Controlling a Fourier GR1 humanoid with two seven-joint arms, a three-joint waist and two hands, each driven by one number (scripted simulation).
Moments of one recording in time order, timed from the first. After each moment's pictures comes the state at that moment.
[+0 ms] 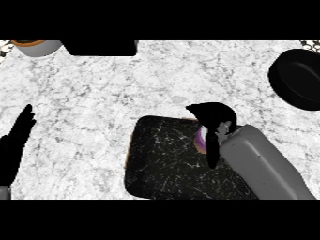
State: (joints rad) left arm 0.05 0.36 0.05 -1.55 -0.03 0.10 0.12; right arm -0.60 -0.22 0.49 -1.28 0.51 0.69 0.68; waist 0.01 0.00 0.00
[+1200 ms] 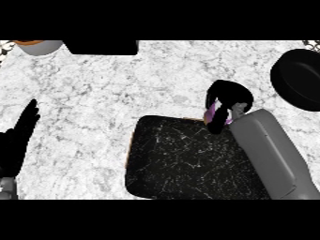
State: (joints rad) left arm 0.00 0.30 0.10 -1.51 -0.09 0.04 0.13; right arm -0.65 -0.18 0.22 -1.12 0.74 0.52 0.58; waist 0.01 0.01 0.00
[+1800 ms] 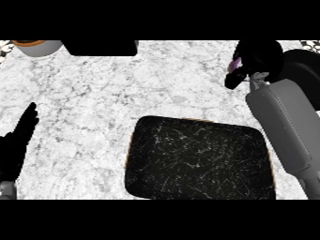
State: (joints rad) left arm 0.02 0.29 0.11 -1.53 -0.10 0.05 0.12; right arm -0.83 -0.28 0.17 -1.09 1.00 0.18 0.72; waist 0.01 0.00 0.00
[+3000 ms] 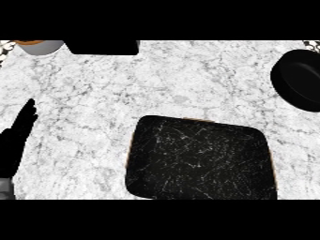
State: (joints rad) left arm 0.00 0.29 0.14 -1.54 -0.10 0.01 0.14; right arm -1.02 -0.52 -0.17 -0.86 0.98 -0.20 0.47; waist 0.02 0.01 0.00
